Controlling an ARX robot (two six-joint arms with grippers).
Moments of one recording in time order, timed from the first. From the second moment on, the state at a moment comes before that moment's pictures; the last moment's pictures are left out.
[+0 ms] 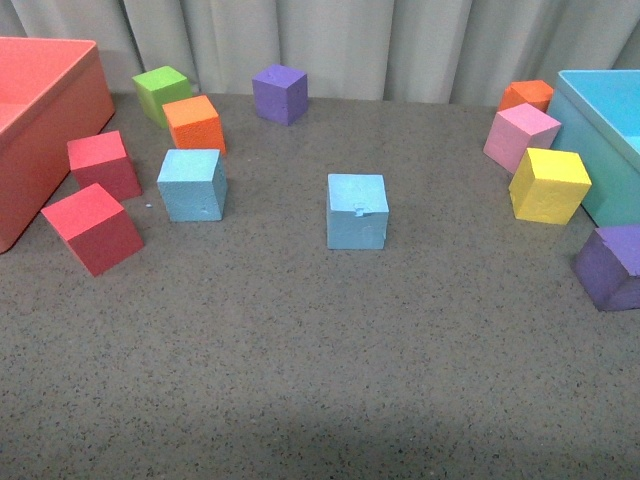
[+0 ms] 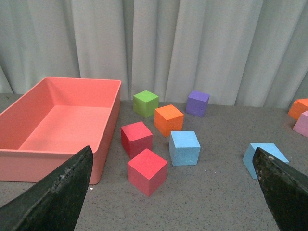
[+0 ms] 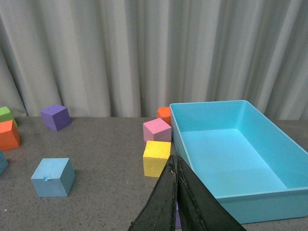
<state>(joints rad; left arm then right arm) 0.00 0.00 0.02 0.00 0.00 0.00 0.00 0.27 0.00 0.27 0.00 0.00</state>
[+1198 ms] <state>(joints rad) -0.20 1.46 0.60 0.30 -0.12 -0.13 0.00 0.00 0.00 0.00 0.00 0.00</state>
